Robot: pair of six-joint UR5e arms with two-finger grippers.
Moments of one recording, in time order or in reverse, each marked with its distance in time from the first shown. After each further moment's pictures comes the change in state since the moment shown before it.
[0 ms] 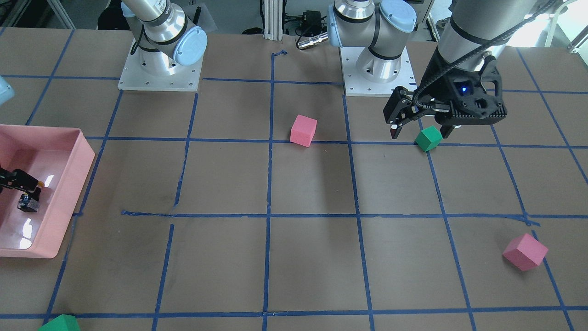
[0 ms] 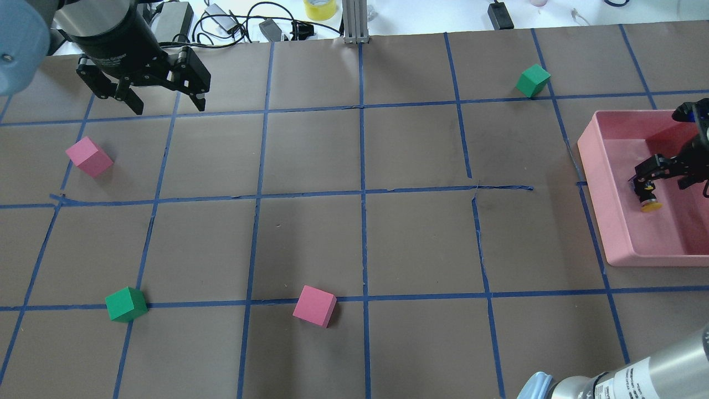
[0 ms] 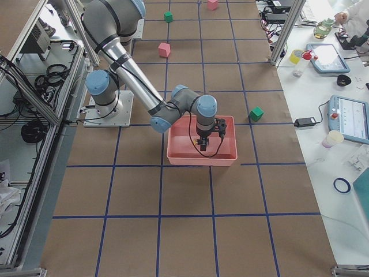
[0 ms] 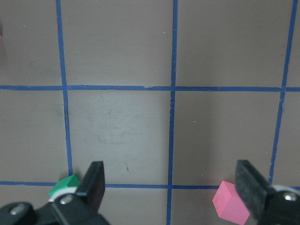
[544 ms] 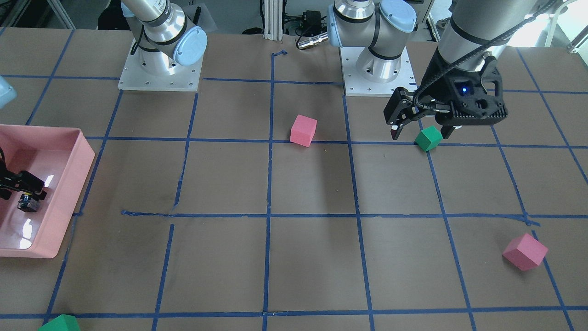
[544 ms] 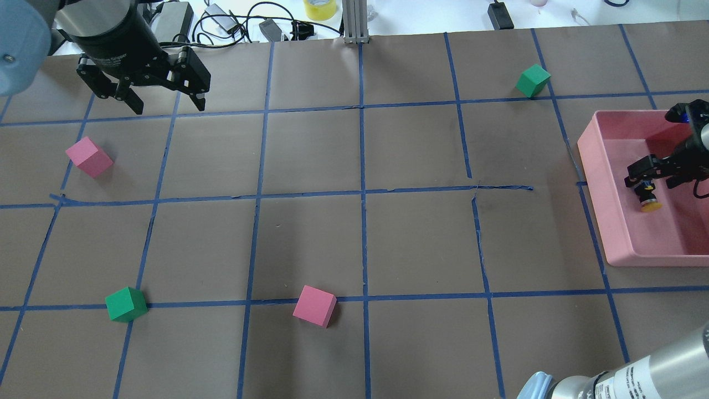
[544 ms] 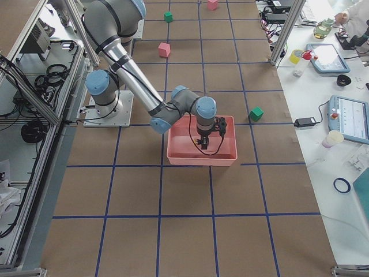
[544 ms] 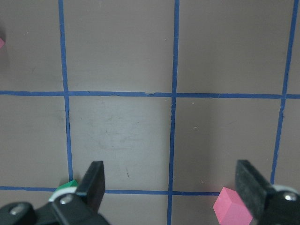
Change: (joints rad) left arm 0.000 0.000 -0.002 0.005 0.002 0.001; right arm -0.001 0.009 0.009 -0.005 0.052 -0.027
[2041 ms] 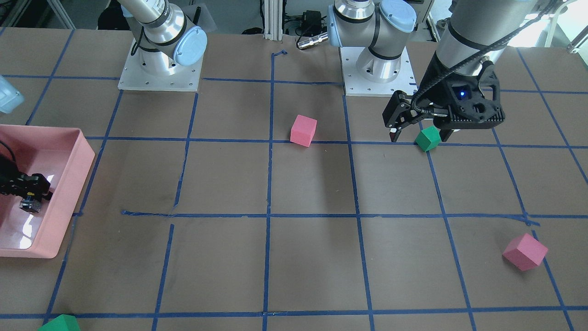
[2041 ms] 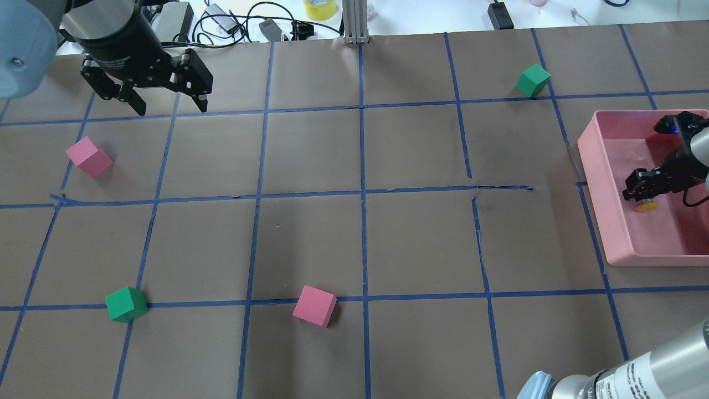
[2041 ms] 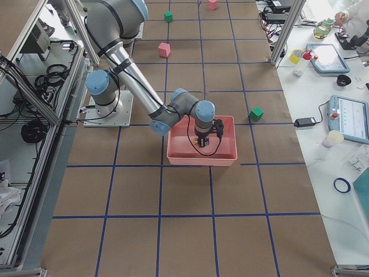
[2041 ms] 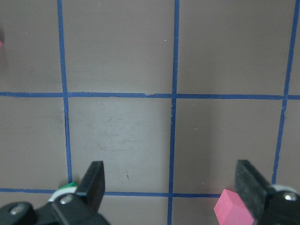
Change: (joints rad) left arm -0.002 -0.005 -0.008 0.011 0.000 0.000; right arm 0.000 0.019 0.020 0.004 -0.005 -0.034
